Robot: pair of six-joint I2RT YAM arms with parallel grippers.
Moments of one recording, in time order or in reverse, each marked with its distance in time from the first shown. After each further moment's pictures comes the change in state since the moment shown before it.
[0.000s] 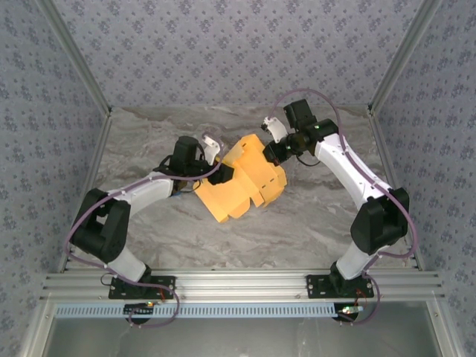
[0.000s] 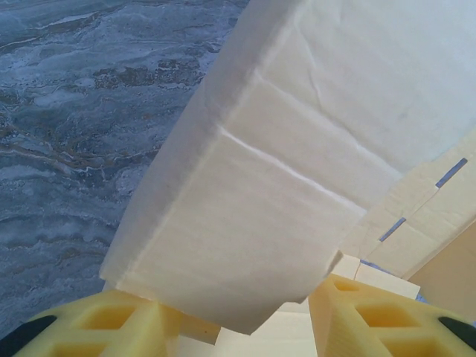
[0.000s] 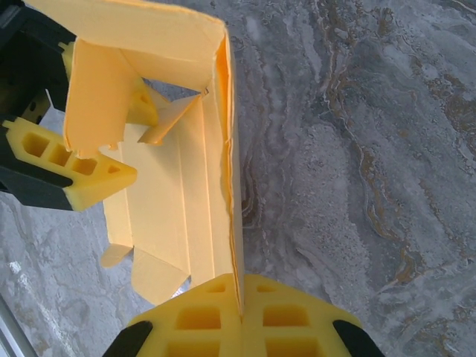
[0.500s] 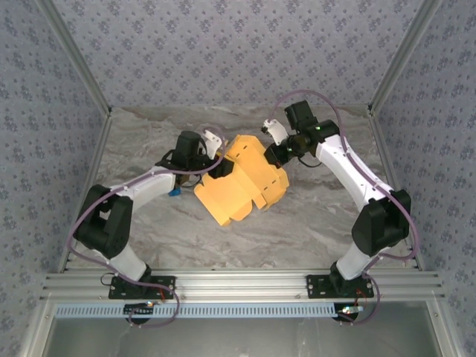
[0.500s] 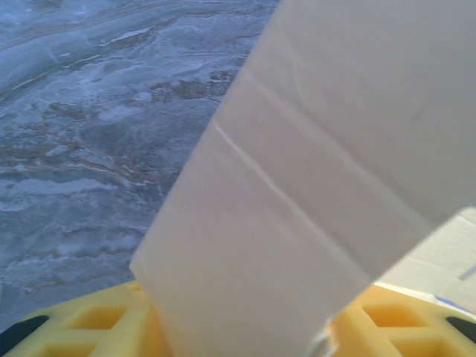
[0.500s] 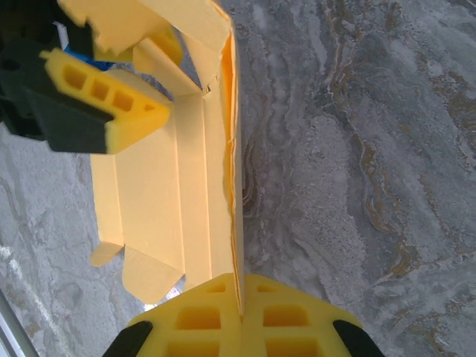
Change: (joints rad) left arm 0.000 0.030 0.070 -0.050 -0.100 0.023; right arm -0.002 -0.013 -0.012 -0.019 0.007 -0.053
